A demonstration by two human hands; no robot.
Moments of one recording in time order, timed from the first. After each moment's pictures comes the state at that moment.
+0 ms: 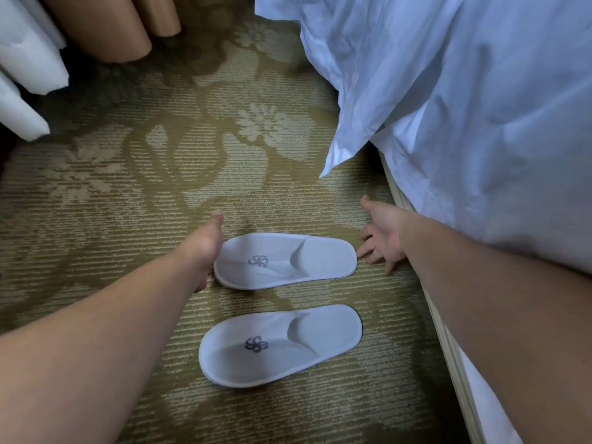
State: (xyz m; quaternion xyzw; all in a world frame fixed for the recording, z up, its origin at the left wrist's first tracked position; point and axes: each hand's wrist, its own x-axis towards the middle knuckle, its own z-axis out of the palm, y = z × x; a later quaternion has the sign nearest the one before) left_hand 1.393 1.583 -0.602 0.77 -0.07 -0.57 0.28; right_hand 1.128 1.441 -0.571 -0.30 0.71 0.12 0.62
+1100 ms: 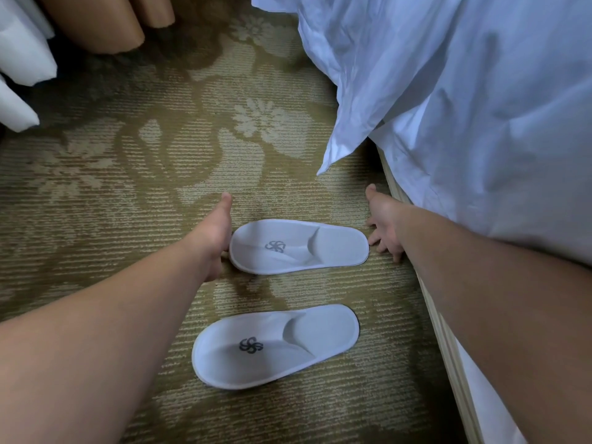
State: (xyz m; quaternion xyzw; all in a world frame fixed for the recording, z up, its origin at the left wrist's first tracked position) left_hand 1.373 1.563 -0.590 0.72 -0.06 -0.59 0.35; right_hand 1.136 1.431 -0.568 -0.28 0.77 0.08 0.56
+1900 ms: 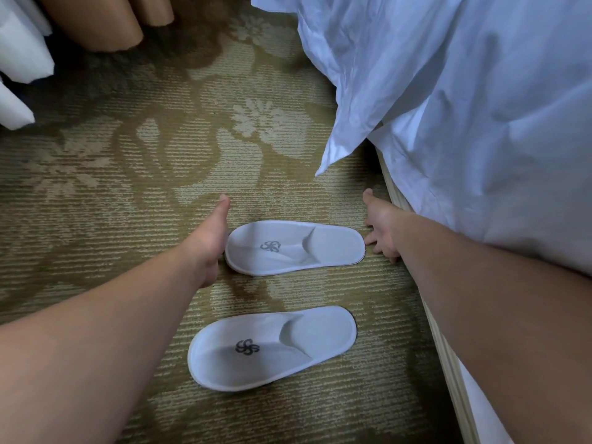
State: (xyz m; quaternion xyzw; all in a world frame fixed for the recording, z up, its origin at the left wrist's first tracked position) left_hand 1.374 1.568 -0.603 0.71 -0.09 -0.60 0.35; right_hand 1.133 1.431 -0.580 -0.31 0.78 0.04 0.55
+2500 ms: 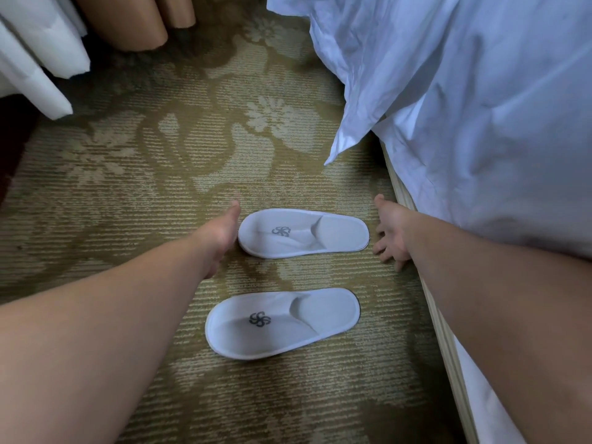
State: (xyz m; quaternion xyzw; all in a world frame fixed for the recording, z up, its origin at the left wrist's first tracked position) left_hand 1.376 1.604 -0.585 0.77 -0.13 -0.56 0.27; right_hand 1.120 1.465 -0.559 -0.27 0.76 0.08 0.58
